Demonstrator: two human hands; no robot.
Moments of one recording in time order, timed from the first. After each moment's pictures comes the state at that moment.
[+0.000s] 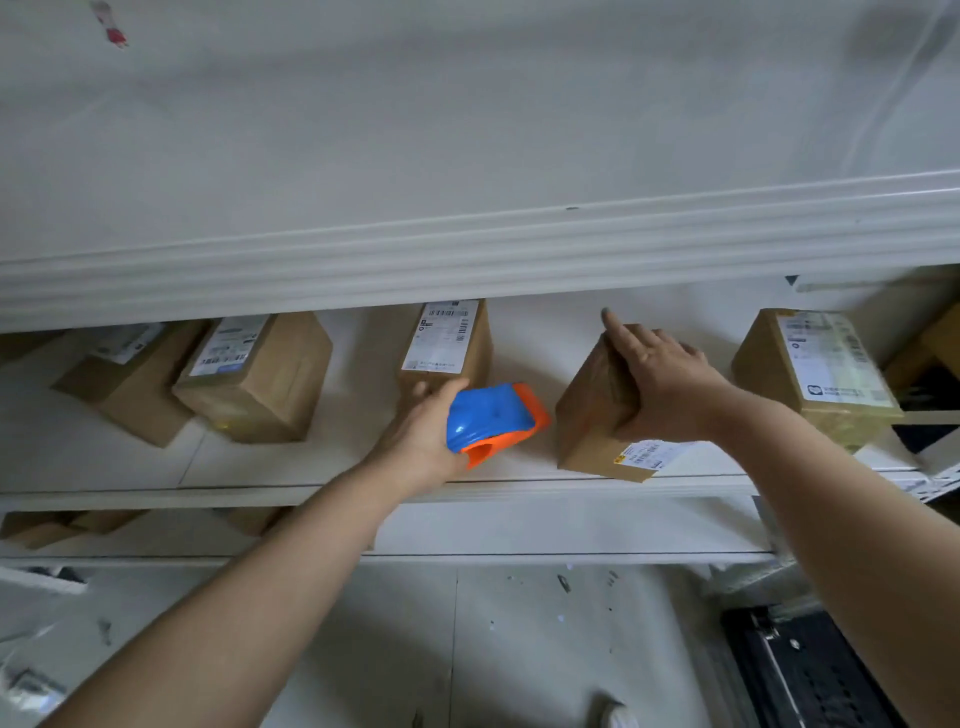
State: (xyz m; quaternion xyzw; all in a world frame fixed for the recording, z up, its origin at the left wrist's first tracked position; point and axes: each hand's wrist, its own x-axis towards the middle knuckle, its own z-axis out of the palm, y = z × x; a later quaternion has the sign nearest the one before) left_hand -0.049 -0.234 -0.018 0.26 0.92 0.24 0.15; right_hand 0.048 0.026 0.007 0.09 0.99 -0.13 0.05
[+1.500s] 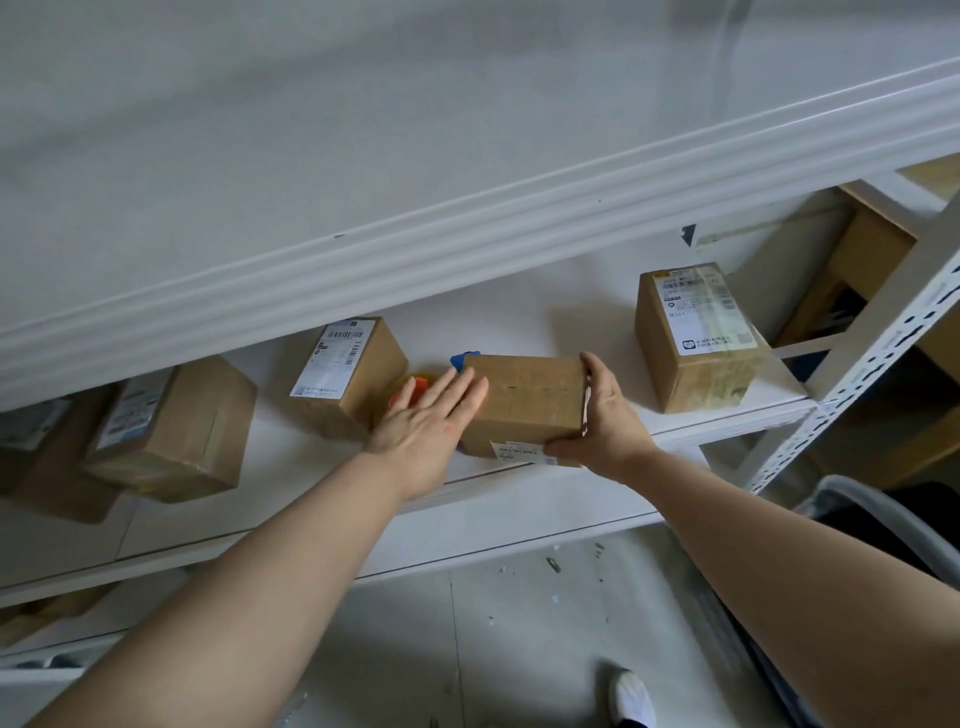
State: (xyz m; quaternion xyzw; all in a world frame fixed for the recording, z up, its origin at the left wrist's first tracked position) left_hand -0.020 -0.137 -0.021 0.49 0.85 -0.18 0.09; right_hand 0.108 0.050 -0.090 0.27 0.83 -0.48 -0.08
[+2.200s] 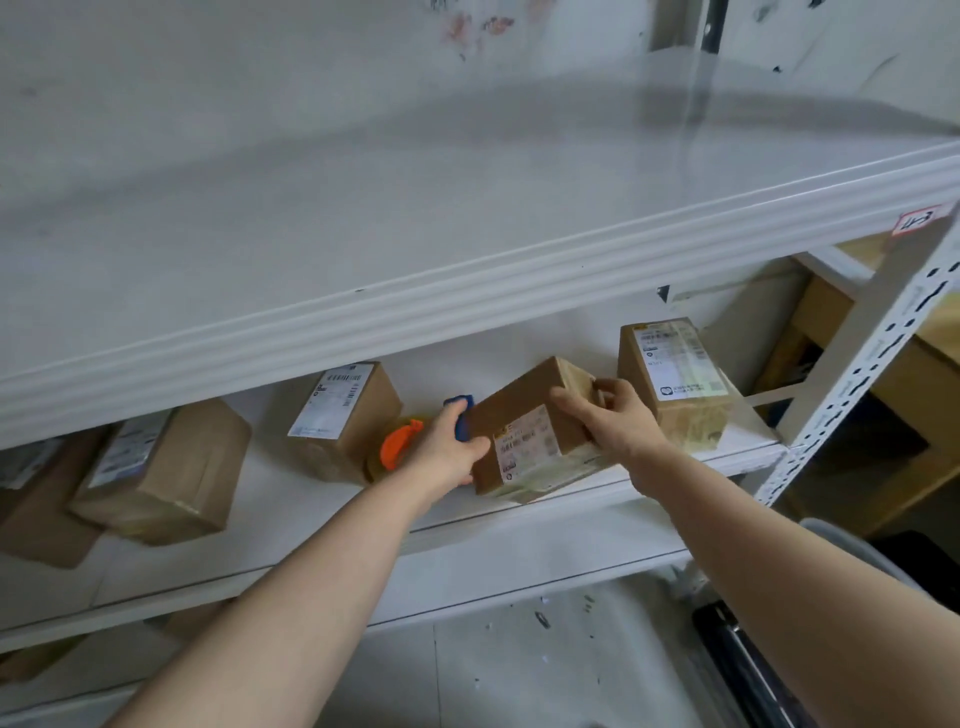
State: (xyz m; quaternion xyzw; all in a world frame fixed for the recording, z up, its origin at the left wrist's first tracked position) left_hand -0.002 -0.103 -0.006 0.14 0.85 0.40 0.31; right_hand 0.117 0.062 -0.019 0.36 0.62 -0.69 -0.13
